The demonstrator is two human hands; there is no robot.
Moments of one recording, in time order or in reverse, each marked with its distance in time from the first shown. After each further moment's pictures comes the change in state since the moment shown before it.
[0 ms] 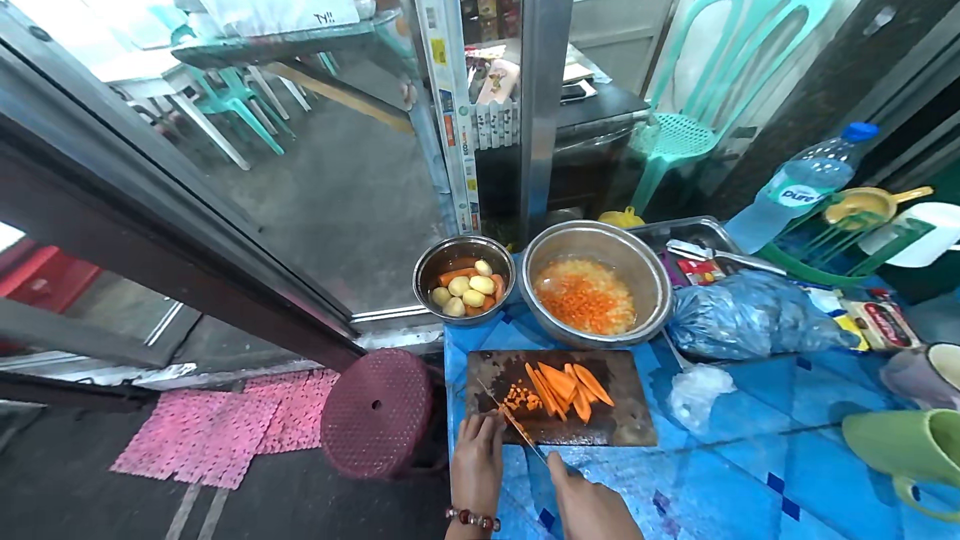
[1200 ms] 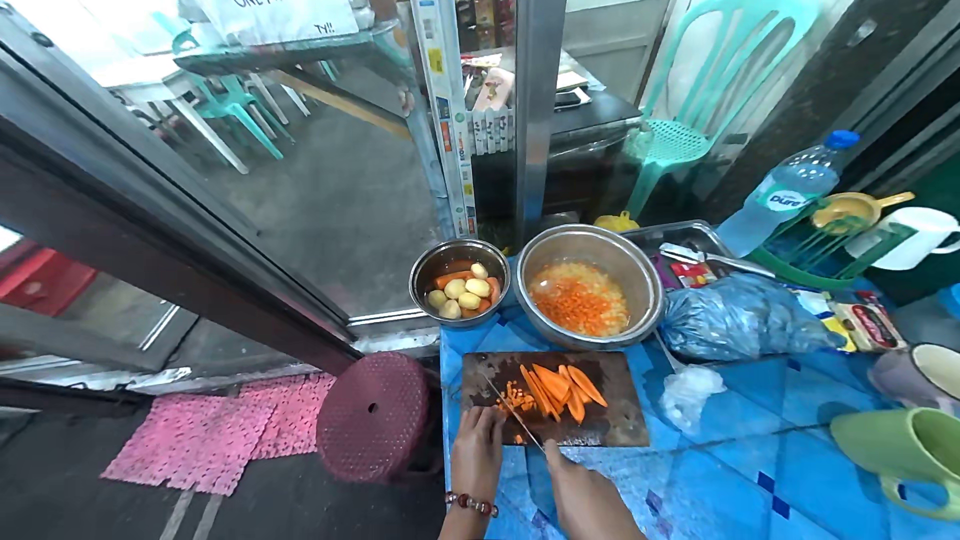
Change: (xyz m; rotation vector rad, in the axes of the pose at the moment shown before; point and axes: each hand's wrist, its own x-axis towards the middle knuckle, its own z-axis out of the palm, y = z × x) left_hand 0.014 0.008 -0.002 -0.028 -0.120 -0.058; right_hand 0.009 0.003 -0.011 0.049 -0.026 0.027
